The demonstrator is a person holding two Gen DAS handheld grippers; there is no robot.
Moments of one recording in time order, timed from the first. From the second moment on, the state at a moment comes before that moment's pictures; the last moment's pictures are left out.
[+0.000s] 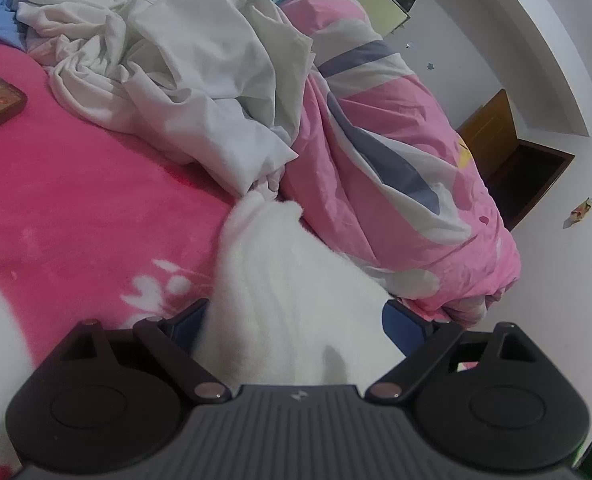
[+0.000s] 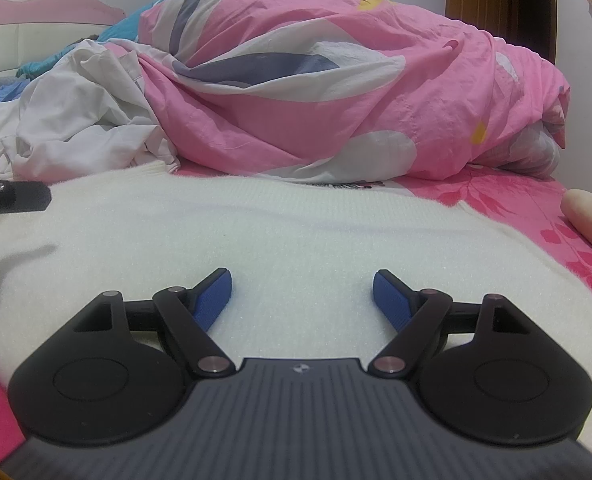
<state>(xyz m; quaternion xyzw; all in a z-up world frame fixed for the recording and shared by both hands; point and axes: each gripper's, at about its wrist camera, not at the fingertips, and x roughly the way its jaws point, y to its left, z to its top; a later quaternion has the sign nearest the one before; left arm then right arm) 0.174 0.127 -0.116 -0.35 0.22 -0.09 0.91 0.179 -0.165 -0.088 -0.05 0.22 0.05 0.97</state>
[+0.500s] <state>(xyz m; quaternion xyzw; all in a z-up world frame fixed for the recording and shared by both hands) 0.183 0.127 -0.120 -0.35 0.23 -0.04 0.91 0.179 -0.165 -0.089 -0.05 0.22 0.05 0.97</state>
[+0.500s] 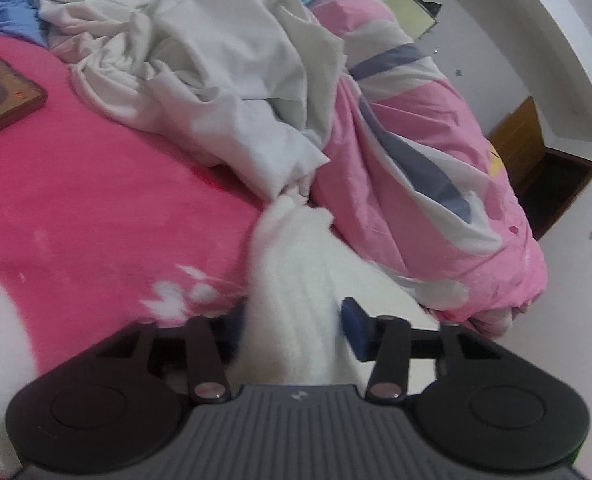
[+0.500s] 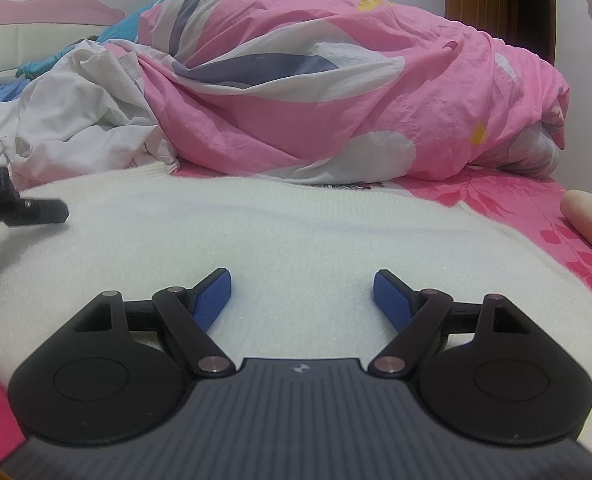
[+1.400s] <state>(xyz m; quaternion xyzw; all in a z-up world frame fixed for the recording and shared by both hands) 0.169 0.082 -0.045 -0.25 0.17 -0.07 0.95 0.178 -0.165 -0.091 -0.04 0.21 0.05 0.98</state>
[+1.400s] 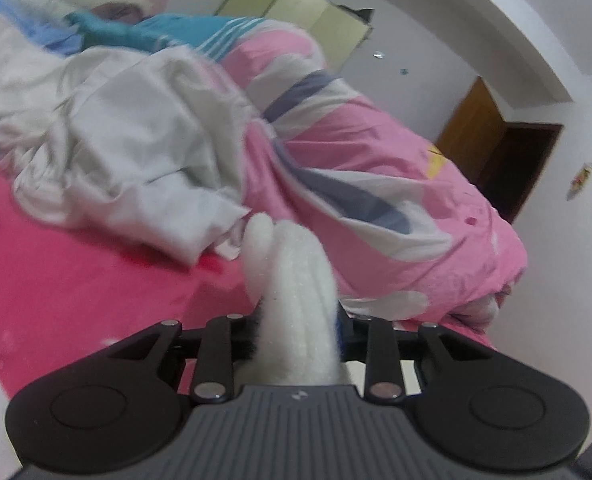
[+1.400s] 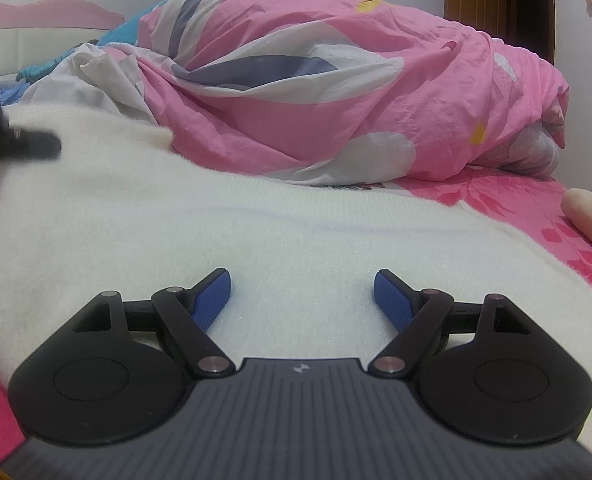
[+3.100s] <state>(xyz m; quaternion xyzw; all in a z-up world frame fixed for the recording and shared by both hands) 0.191 -0.175 -0.005 -0.04 0.31 -0.36 0.88 0.096 -0.278 -0.096 0.08 0.19 0.08 0.98</state>
